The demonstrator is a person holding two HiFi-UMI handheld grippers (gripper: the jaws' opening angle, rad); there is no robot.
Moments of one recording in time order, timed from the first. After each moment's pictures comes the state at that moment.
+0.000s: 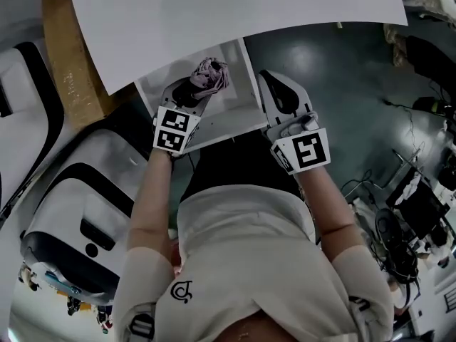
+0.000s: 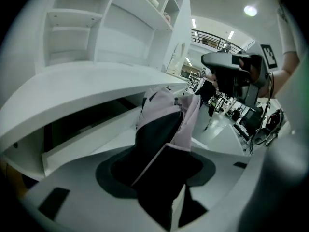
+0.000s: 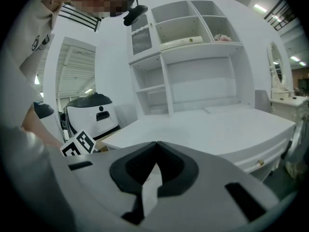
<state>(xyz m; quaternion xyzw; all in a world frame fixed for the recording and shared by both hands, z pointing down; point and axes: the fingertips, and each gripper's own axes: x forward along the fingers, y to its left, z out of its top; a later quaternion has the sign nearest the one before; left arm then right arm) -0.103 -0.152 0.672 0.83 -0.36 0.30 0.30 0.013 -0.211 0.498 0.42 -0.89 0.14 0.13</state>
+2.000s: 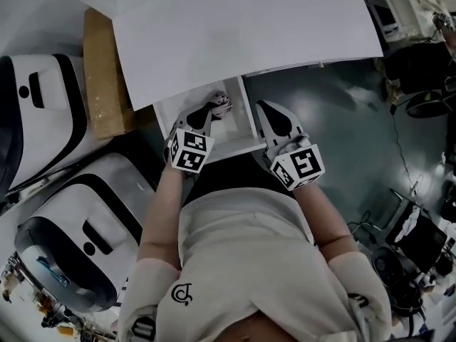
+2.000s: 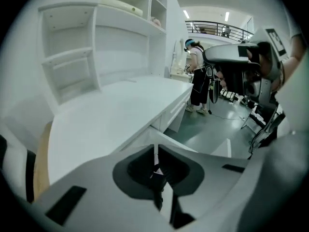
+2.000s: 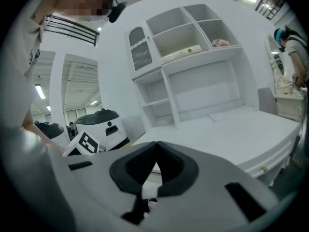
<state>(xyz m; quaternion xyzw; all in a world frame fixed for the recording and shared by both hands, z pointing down) -0.098 -0.172 0.586 0.80 -0.43 0.36 0.22 0.023 -0.204 0.437 0.40 -0.90 0.17 0.07</state>
